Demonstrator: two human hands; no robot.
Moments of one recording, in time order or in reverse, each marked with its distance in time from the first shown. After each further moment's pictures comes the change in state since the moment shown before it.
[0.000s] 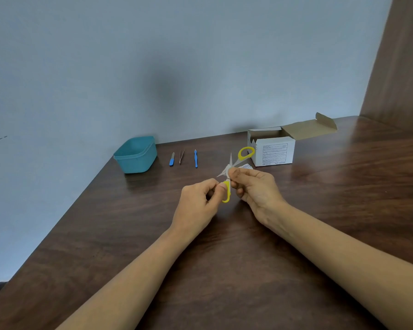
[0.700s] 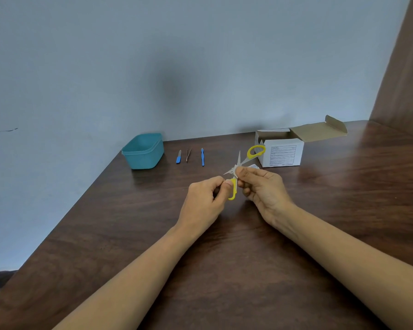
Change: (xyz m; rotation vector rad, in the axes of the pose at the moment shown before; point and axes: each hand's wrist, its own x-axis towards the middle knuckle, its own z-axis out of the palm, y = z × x) left_hand 0.001 -0.004 0.000 -0.003 0.024 0.013; right_hand -0.004 -0.002 0.000 -0.001 -0.056 -0.031
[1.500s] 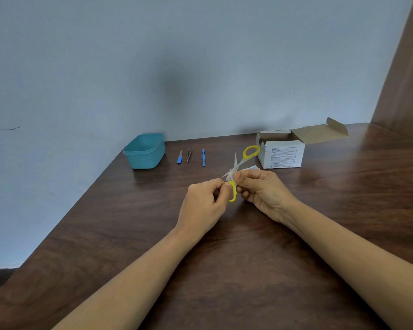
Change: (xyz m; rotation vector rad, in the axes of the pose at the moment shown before) left_hand -0.005 0.008 -0.002 -0.002 0.032 -0.045; right_hand 0.006 -0.005 -0.007 -0.117 -0.206 0.046
